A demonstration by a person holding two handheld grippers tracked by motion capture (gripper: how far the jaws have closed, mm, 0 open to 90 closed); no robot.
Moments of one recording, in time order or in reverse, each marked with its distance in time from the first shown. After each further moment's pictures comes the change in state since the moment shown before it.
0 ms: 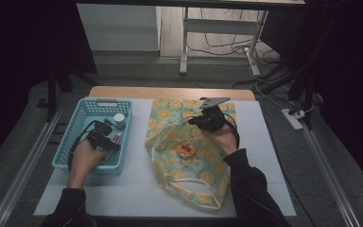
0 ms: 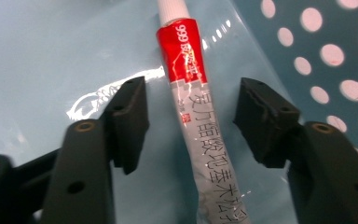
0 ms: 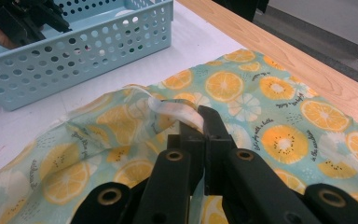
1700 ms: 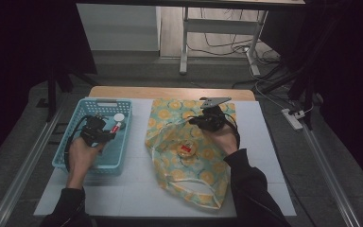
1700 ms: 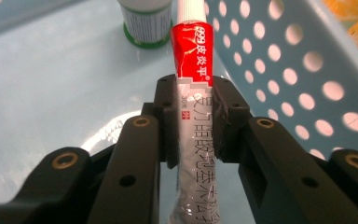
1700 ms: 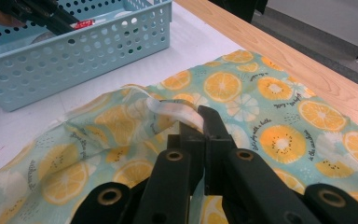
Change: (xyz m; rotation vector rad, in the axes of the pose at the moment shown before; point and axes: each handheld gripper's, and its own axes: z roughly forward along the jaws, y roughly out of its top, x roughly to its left) left arm 0.003 -0.004 -0.032 -0.232 0.020 -0.052; right arm -0.001 0.000 -0.001 -0.005 -0.003 0.001
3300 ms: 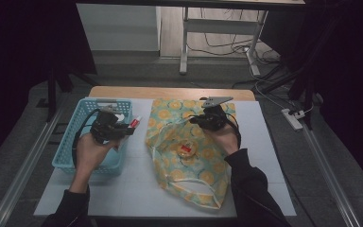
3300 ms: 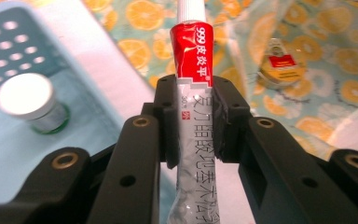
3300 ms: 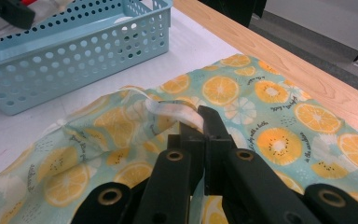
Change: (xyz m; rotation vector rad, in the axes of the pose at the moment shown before) left arm -0.066 0.033 -0.049 -0.151 -0.219 0.144; right arm 0.000 0.002 -0.005 -0.016 -0.004 0.003
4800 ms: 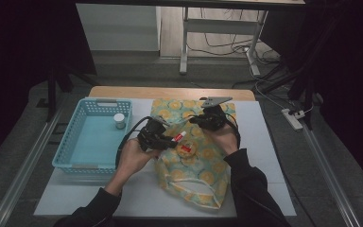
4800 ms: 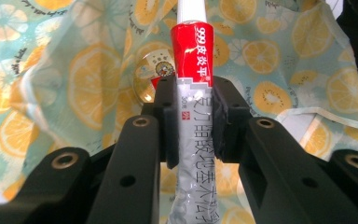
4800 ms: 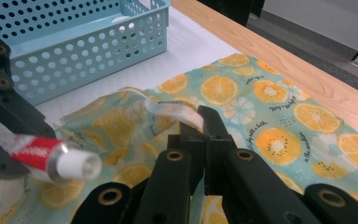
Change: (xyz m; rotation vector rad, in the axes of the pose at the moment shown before) left arm -0.087 0.042 0.082 0.095 -0.199 0.135; right arm 0.000 0.000 0.002 0.002 -0.008 0.002
